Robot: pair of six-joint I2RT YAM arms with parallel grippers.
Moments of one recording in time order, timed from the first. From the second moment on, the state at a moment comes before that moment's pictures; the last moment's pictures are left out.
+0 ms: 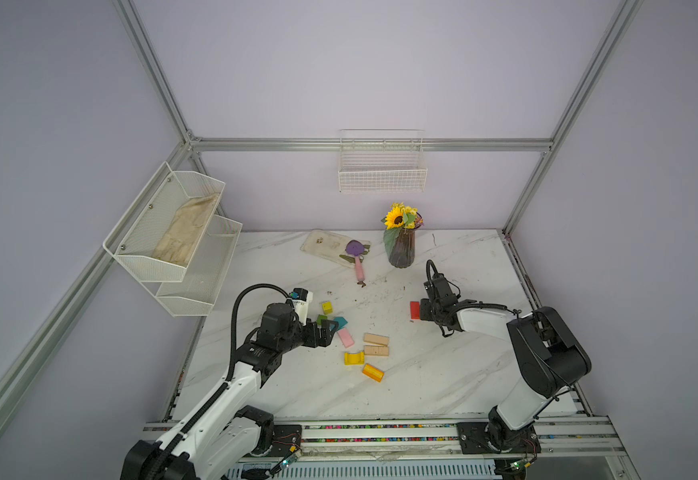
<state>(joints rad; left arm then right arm) -0.31 0.87 0.51 -0.20 0.23 -0.40 0.43 1.66 0.81 -0.09 0.23 0.44</state>
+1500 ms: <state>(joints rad) -0.79 2.10 1.48 -0.34 -0.09 -0.56 0.42 1.57 0.74 -0.18 0.31 0.58</state>
